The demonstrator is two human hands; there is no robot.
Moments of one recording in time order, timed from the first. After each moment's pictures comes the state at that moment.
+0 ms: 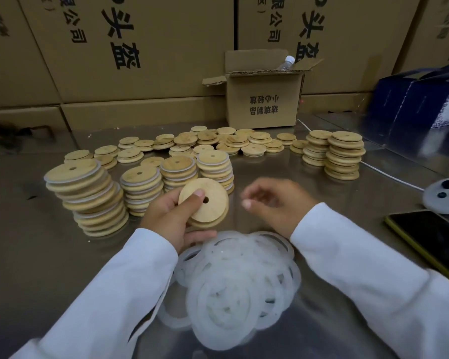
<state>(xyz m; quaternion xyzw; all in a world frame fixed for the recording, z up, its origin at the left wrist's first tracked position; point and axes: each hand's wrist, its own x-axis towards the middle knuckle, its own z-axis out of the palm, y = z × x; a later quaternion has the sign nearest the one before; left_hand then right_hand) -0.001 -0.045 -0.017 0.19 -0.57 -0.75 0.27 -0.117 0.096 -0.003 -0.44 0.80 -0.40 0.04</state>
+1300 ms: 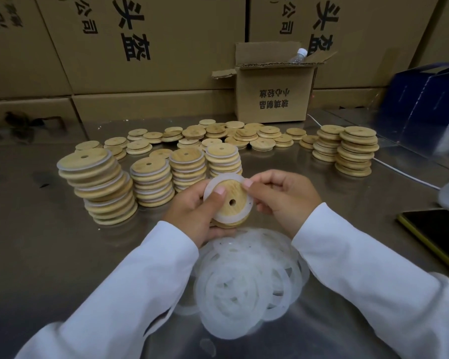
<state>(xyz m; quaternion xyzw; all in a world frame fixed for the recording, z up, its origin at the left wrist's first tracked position) 0.001 -0.028 -0.018 0.12 -0.63 -0.73 0.25 -0.091 0.083 0.000 -0.26 0.67 -0.67 0.16</state>
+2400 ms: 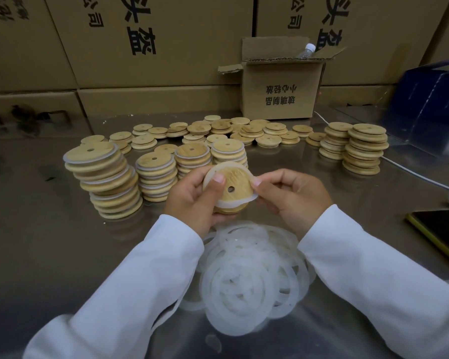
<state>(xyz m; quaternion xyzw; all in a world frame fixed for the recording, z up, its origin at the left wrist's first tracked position) 0.001 -0.029 -0.017 0.12 -0.62 -0.70 0.33 -0.081 0.086 0.000 -0.24 0.66 -0.69 0.15</state>
